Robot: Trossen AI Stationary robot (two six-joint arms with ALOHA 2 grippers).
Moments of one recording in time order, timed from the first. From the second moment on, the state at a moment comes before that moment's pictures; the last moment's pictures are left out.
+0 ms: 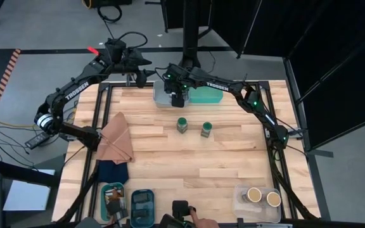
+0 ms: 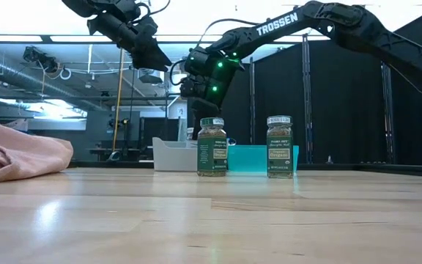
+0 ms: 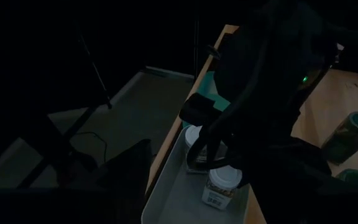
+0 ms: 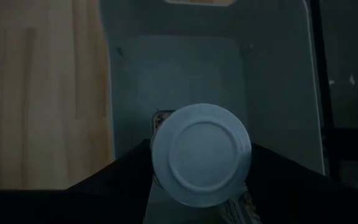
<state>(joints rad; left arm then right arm) 0.92 1.33 1.24 -0.40 0.44 0.31 -0.46 2.39 2.23 -0.91 0.00 -0.42</state>
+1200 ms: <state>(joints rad) 0.91 1.33 1.24 -0.48 0.55 0.34 -0.50 1.91 2.36 -1.57 -0.11 -0.27</state>
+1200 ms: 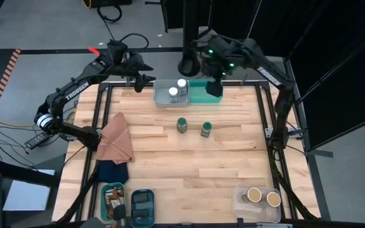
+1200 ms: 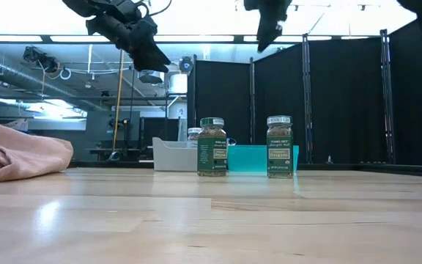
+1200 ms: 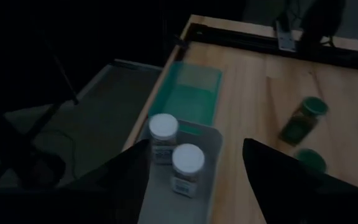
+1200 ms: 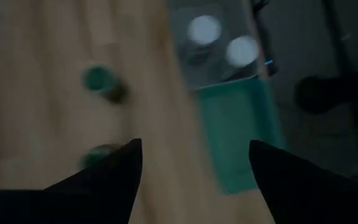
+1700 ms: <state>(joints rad) 0.87 1.33 1.24 -0.57 0.56 0.35 -0.16 1.71 1.87 -1.44 -0.03 0.02</state>
